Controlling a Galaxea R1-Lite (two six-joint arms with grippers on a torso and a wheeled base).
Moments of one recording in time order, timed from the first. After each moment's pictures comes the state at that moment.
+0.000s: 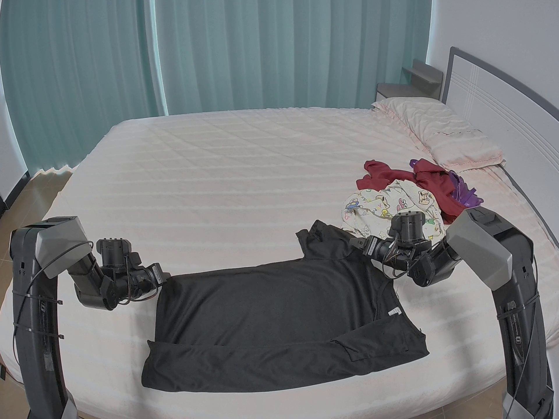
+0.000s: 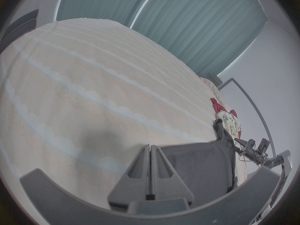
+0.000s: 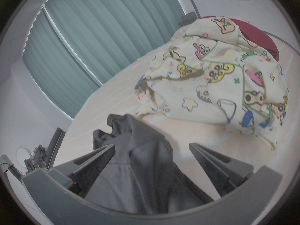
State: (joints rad) left arm 0.10 2.51 -1.01 -0.87 -0.39 -0.42; right arm 0.22 2.64 -1.45 -0.70 0.08 0.52
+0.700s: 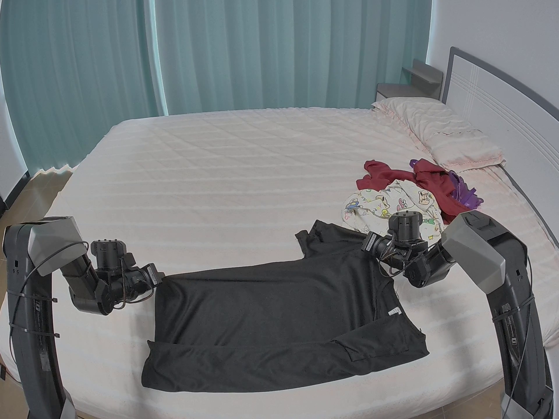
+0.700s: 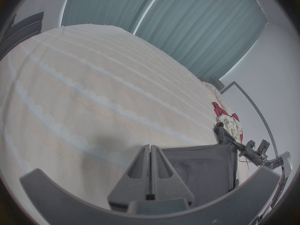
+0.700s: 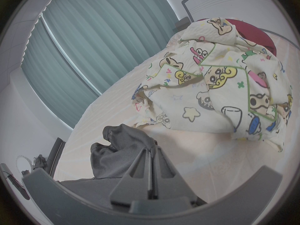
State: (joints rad) left arm 0.10 2.47 -0.90 -0.96 -0.34 -0.44; right arm 0.23 2.69 -1.52 -0.74 0.03 0.58
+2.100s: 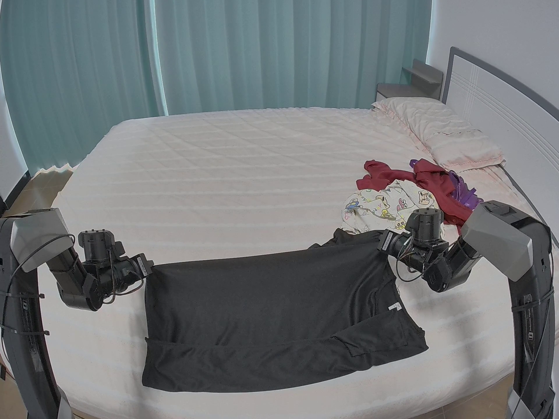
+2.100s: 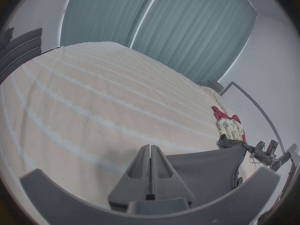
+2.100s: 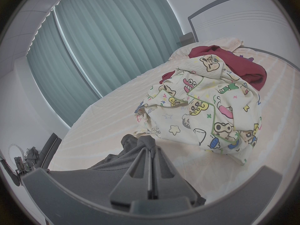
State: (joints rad) left arm 0.13 2.36 -0.84 -1.00 -0.29 -0.36; right arm 0.19 2.52 -1.22 -0.92 -0.02 0.47
